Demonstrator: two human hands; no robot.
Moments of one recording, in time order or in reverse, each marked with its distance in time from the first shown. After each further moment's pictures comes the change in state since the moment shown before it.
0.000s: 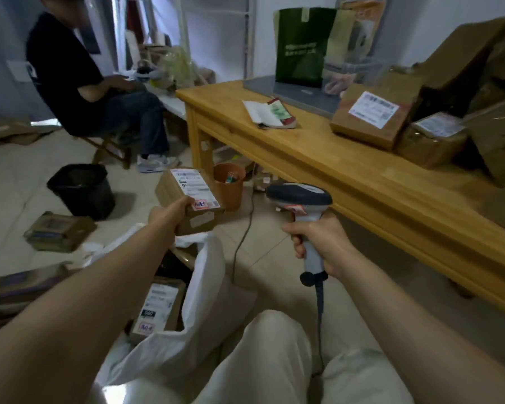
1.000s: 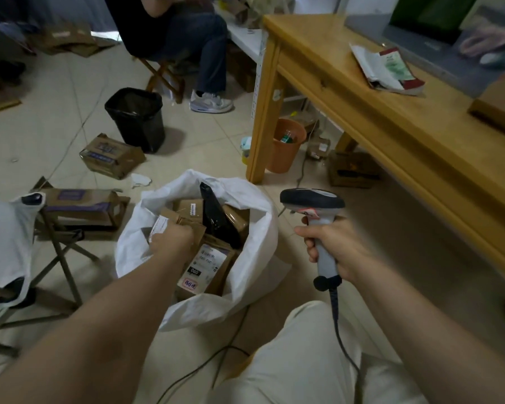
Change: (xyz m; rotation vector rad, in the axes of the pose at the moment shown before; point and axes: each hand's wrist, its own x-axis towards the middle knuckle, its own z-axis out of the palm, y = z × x) left_hand 0.121 -0.153 -0.120 0.732 0.324 -0.217; right_hand 0.070 0.051 0.128 -0.178 -0.151 0.212
